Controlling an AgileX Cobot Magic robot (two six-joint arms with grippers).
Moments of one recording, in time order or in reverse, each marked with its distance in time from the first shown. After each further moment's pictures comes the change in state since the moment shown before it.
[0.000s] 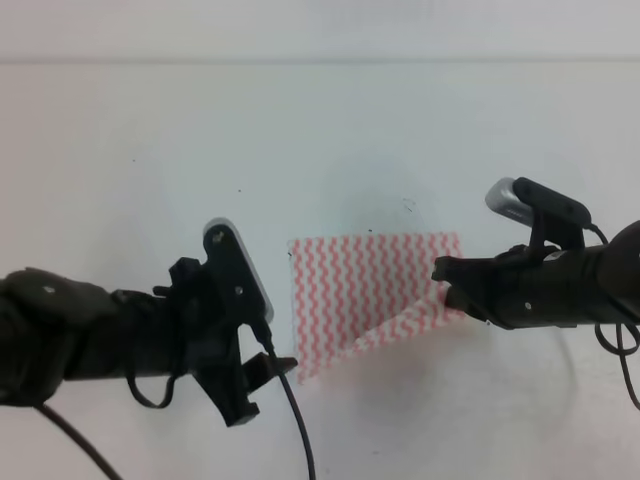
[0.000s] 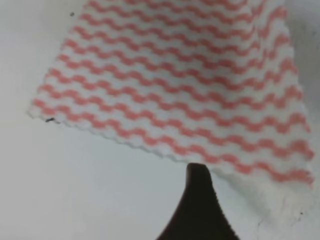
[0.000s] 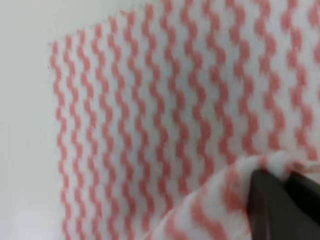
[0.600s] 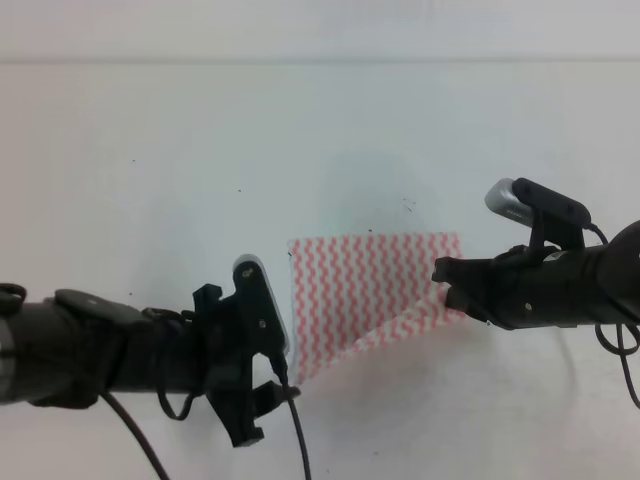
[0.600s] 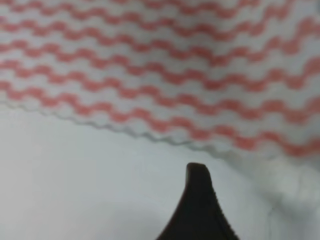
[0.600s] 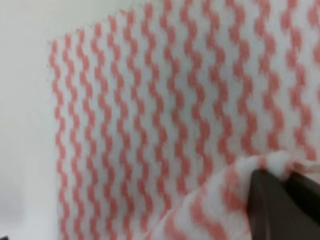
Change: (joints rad) left arm -0.023 0.174 -0.001 -0.152 -0.020 0.262; right arm 0.000 -0.002 -0.001 -0.006 0.000 0.000
